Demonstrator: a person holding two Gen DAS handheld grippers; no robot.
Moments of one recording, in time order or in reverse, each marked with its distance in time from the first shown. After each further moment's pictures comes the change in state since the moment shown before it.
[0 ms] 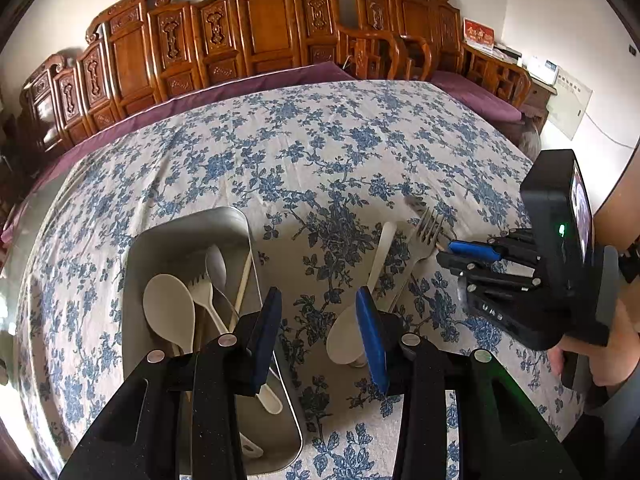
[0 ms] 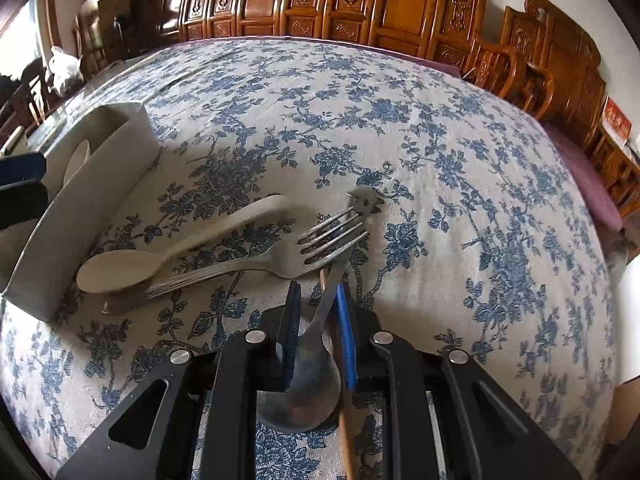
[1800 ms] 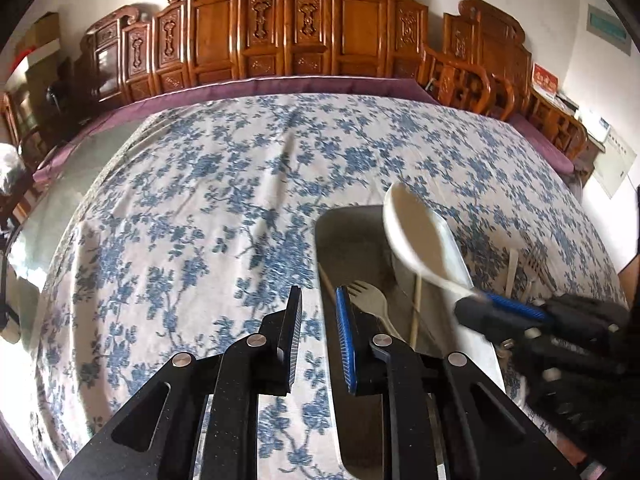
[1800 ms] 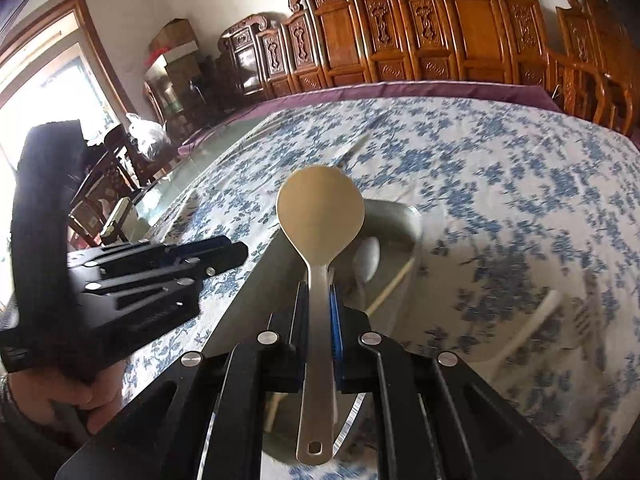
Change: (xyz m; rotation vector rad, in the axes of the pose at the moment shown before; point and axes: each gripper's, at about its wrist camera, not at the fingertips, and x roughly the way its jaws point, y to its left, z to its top) left arm -0.015 0.151 -0.024 -0.209 -0.030 0.096; right arm -0.039 0.176 0.059 0.077 -0.142 0.374
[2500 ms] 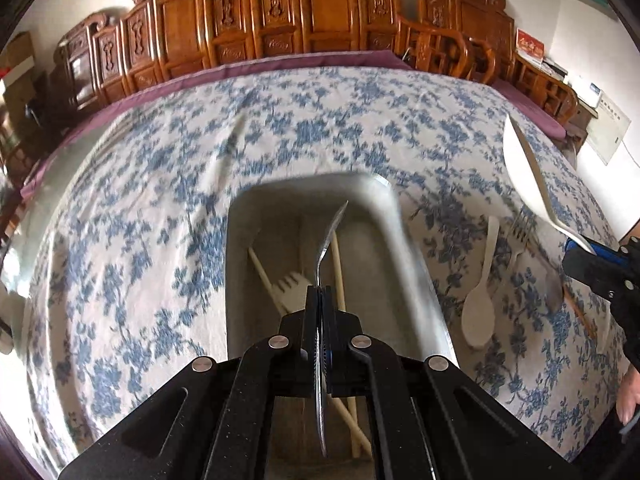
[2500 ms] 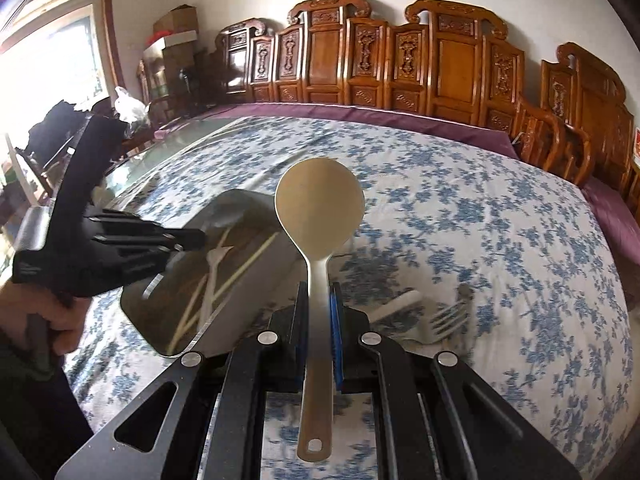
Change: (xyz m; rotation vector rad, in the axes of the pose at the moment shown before) left arm 0.027 -0.058 -0.009 0.085 0.087 -0.014; right arm -0.083 -0.062 -0.022 -0.178 -0.060 -0.151
